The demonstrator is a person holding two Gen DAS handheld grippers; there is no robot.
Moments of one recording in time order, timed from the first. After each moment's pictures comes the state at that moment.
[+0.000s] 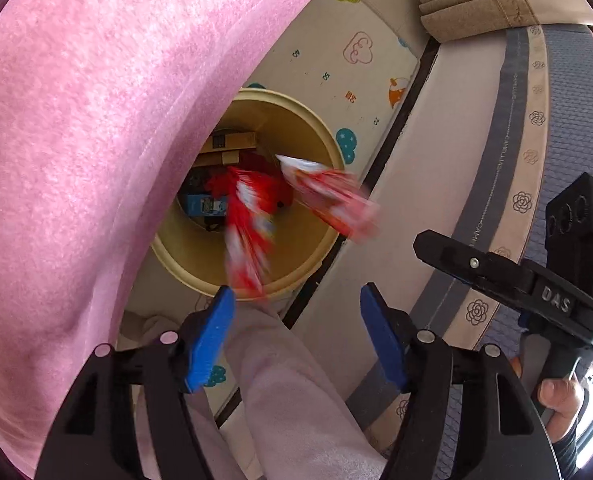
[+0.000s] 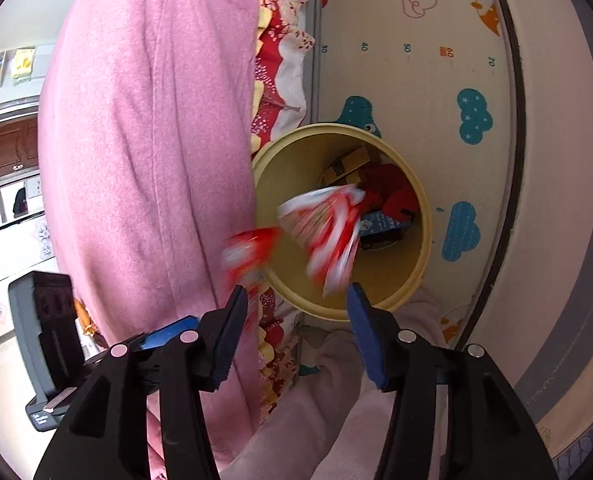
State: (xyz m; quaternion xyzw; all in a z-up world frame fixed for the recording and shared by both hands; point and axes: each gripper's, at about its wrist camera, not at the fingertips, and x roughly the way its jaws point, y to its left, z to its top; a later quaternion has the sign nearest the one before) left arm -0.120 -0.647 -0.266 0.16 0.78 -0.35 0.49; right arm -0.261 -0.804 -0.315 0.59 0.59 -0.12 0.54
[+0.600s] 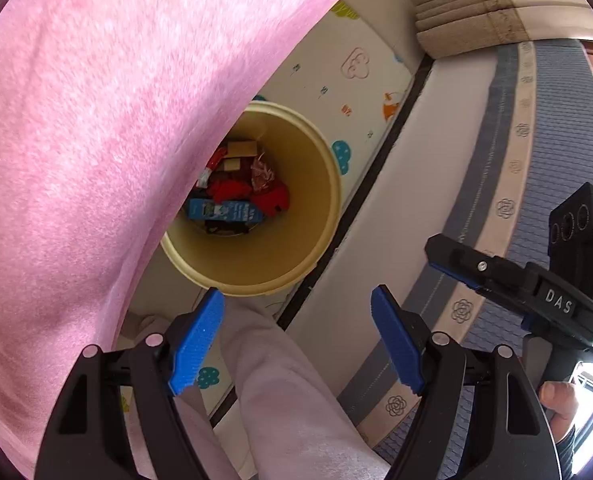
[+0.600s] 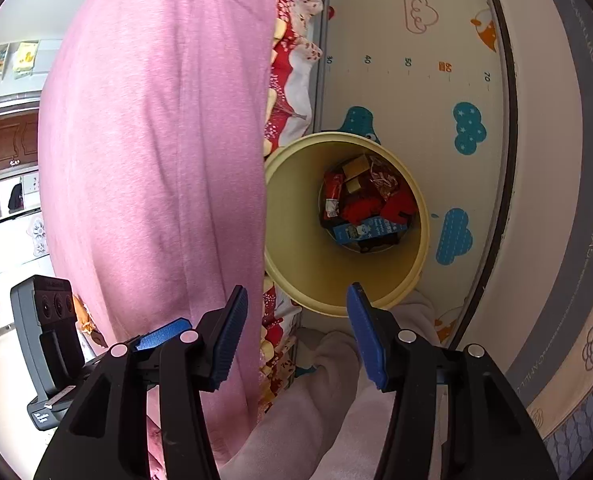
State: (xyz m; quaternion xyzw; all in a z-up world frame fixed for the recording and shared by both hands) left arm -0.110 -0.629 -0.237 0.13 0.77 -0.35 0.51; right arm -0.252 -0.798 -0.273 0.57 0.59 -0.12 0.56
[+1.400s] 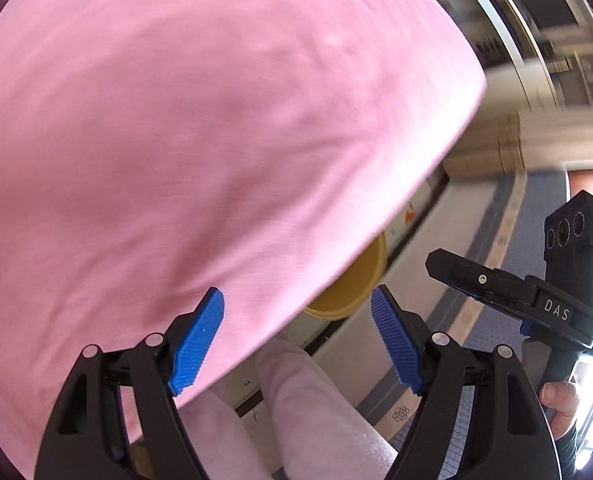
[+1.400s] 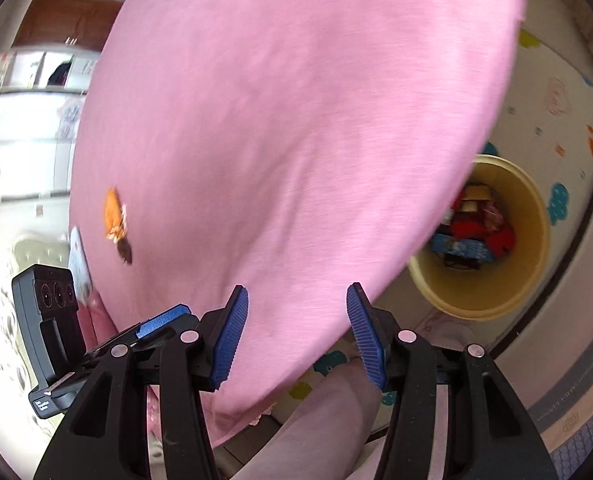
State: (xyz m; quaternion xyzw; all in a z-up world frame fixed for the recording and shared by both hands) left arm 0.002 -0.389 -0.122 -0.03 0.72 -0.27 0.64; right arm -0.070 -0.612 -0.153 0.44 0.63 0.05 0.64
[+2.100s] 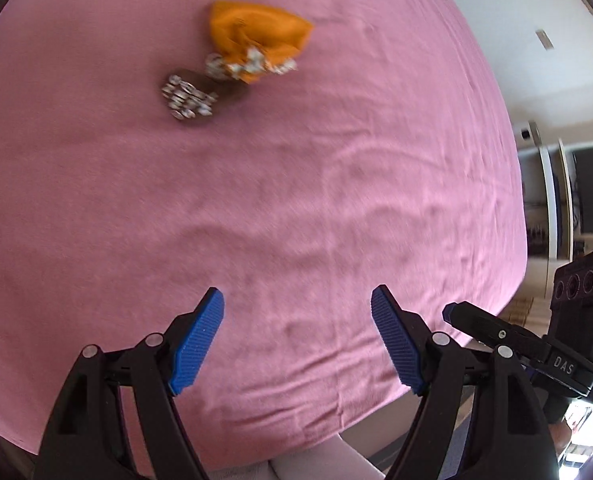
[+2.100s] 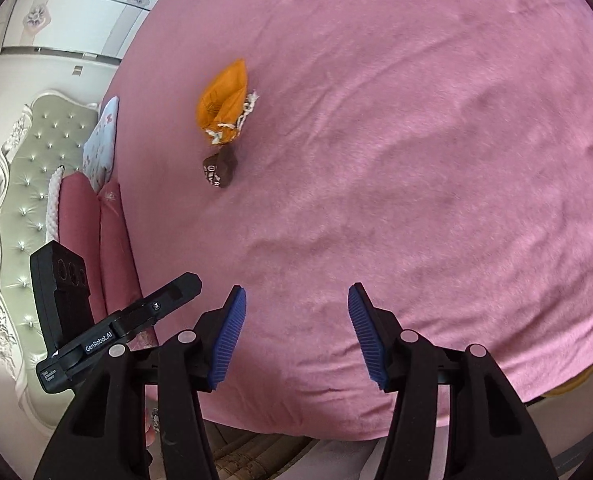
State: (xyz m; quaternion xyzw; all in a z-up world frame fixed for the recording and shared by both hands) left arm 0.105 -0.079 -0.101 -0.22 0.66 -0.07 0.71; right arm 0.101 -0.350 -0.094 0.30 0.66 0.22 0.65
